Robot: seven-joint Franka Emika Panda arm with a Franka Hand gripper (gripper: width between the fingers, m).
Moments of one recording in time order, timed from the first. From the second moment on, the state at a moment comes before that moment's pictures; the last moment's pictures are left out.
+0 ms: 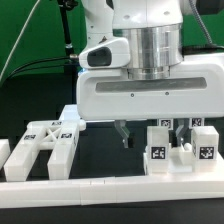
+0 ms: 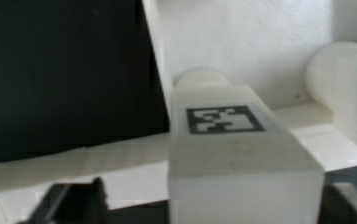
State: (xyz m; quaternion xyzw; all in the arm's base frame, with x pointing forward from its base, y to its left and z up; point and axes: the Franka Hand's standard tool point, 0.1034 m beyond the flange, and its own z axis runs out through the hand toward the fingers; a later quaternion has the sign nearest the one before) arm 0.653 0.043 0.072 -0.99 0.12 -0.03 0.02
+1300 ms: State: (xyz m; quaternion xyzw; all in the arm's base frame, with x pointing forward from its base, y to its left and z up) arm 0.647 0.047 0.069 -0.75 0.65 0.00 0.05
